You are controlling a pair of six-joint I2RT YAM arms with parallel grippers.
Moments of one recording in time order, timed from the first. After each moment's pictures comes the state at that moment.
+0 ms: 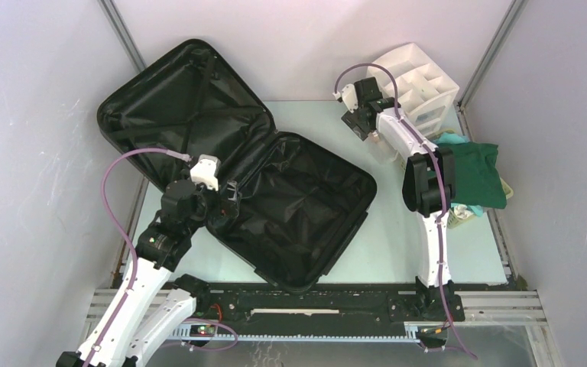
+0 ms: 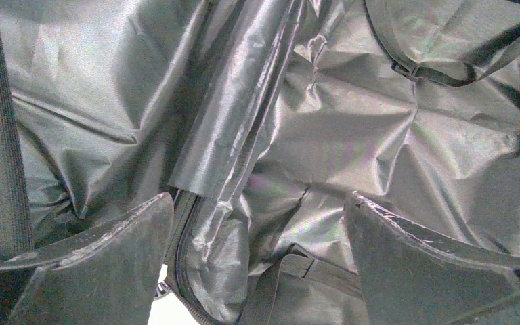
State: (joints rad) left arm -0.35 0.64 0.71 -0.48 -0.08 -0.04; right arm 0.28 2.25 2.03 -0.64 0.21 -0.57
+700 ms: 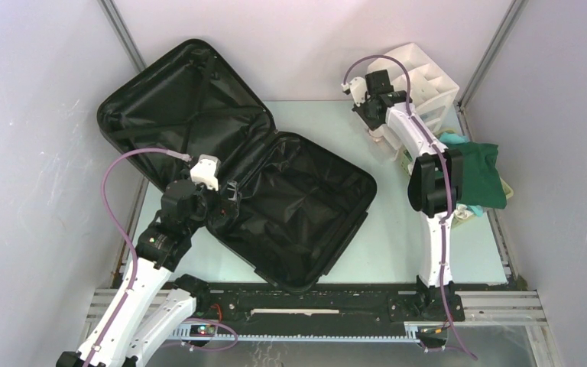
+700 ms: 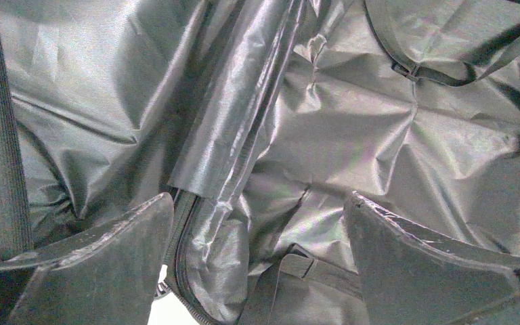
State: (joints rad) left arm -0.35 0.64 0.71 -0.48 -0.07 -0.04; right arm 0.24 2.23 2.07 -0.72 0.07 -0.51
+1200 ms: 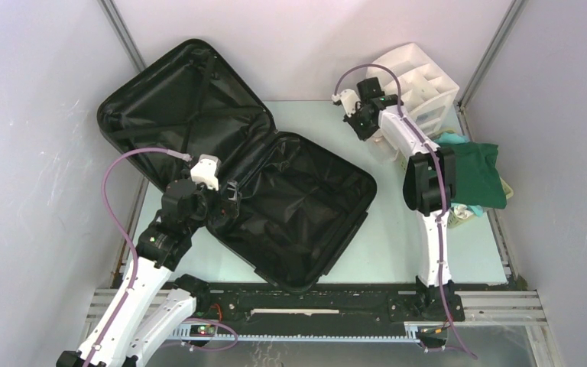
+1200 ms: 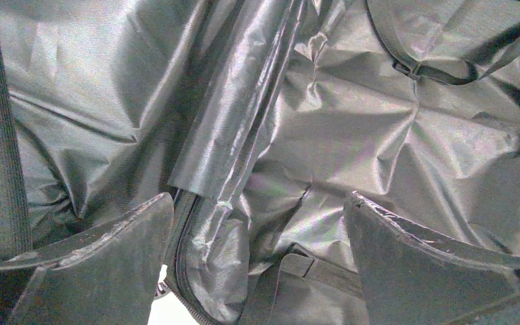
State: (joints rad) left arm -0.35 0.64 0.71 -0.48 -0.07 -0.04; right arm 0.26 2.26 2.08 -0.82 -0.12 -0.51
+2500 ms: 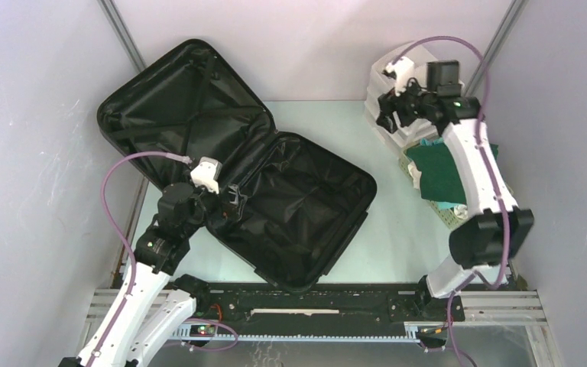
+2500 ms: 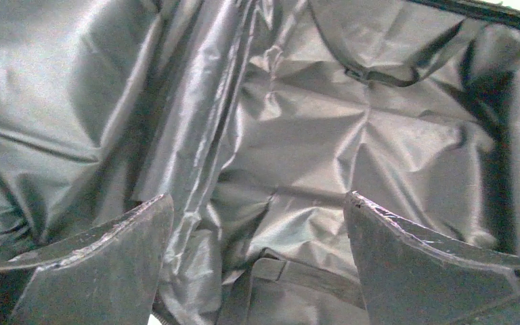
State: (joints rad) left arm -0.34 0.61 0.70 -0.47 0.03 -0.05; right arm 0.12 1.68 1.80 -0.76 -0.42 -0.47
